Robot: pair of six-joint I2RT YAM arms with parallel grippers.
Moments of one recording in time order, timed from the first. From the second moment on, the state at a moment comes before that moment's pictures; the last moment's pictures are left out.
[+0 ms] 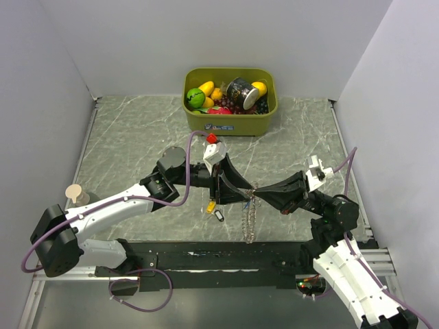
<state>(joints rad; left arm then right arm) -0.90 1.26 0.90 0.51 0.83 -0.42 0.33 0.47 0.35 0.76 -0.89 0.82</state>
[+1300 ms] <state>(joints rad) -0.91 1.29 0.99 0.30 0.78 -0.32 0.33 0.44 0.36 0.55 -0.86 0.68</state>
